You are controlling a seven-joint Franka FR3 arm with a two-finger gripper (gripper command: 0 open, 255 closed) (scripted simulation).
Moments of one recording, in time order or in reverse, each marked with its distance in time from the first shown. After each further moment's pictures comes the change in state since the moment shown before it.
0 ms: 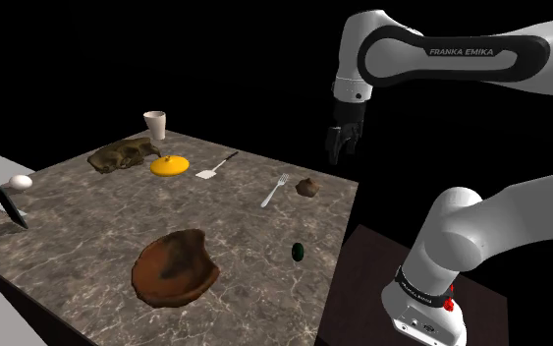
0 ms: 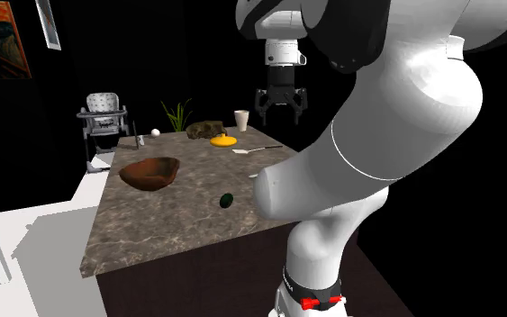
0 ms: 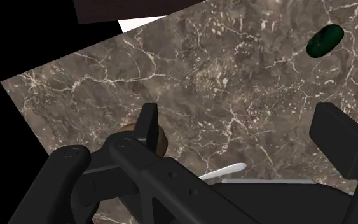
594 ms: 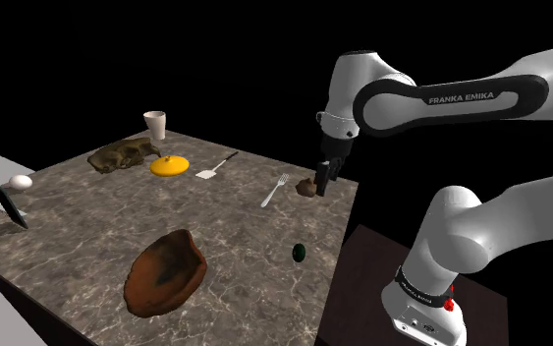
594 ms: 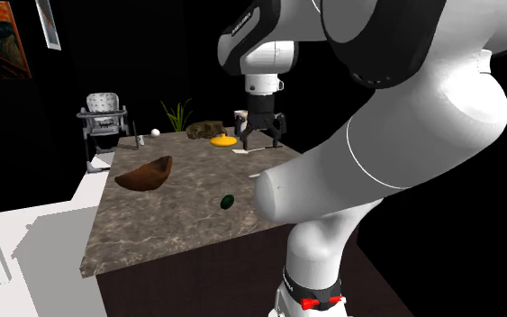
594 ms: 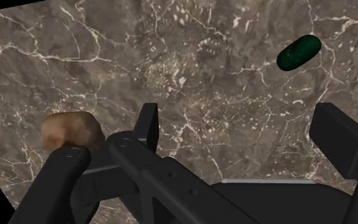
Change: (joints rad) arm 0.105 -0.054 0.068 -0.228 0.055 0.256 -0.050
